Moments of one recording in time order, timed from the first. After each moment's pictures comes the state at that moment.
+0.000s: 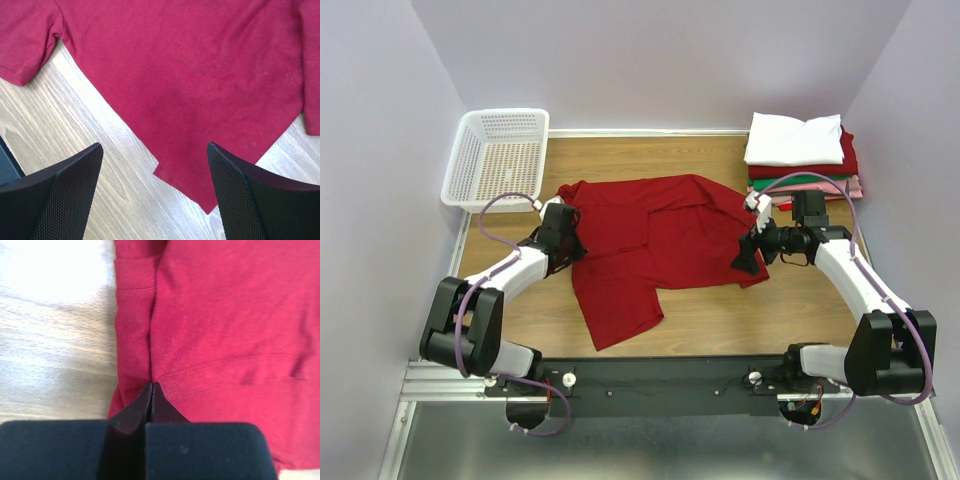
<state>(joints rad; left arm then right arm) -0.29 1.43 0.69 -0.15 -0.09 -0.66 0.04 1.26 0.83 -0.57 -0.73 -0.59</state>
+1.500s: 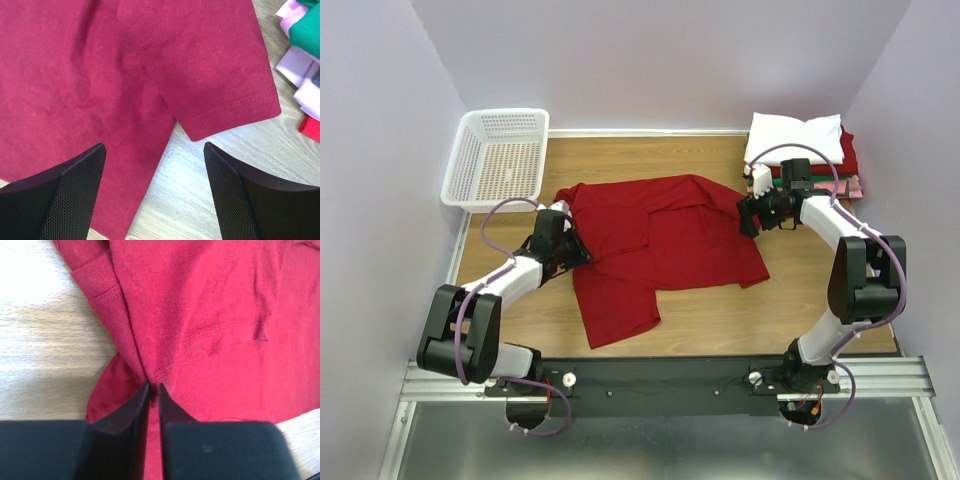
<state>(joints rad) -0.24 1.36 0.60 -0.03 0.16 -0.60 0.02 1.69 1.13 -0.46 -0.38 -0.49</state>
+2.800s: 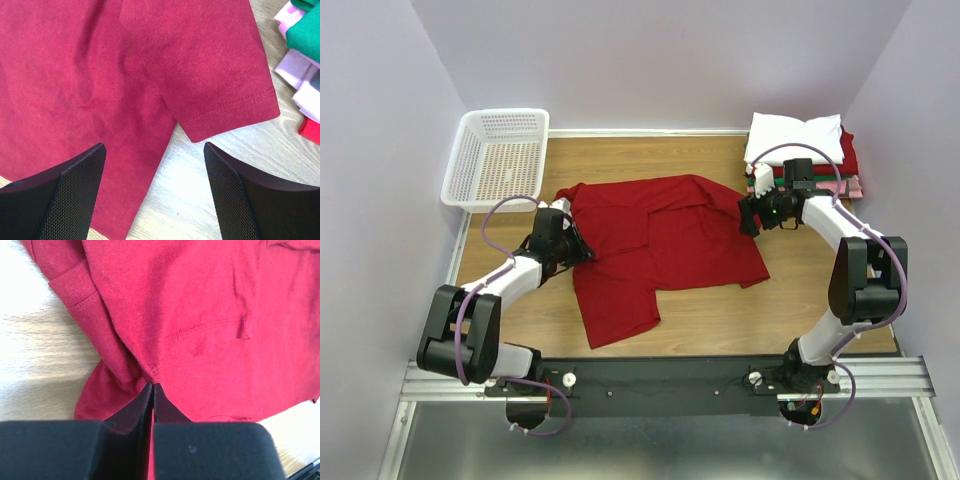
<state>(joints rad) -0.23 1.36 0.60 0.01 0.21 -0.59 0.01 1.68 1.13 -0.45 -0.41 -0.49</state>
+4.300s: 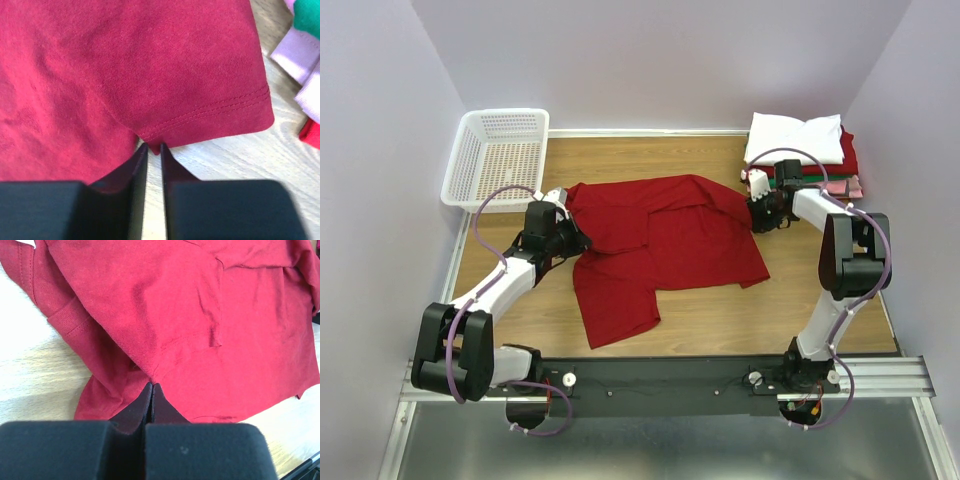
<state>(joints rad) -0.20 1.27 0.63 0.00 0.25 -0.53 0.01 1.87 1.21 -0.46 -0.27 -0.51</state>
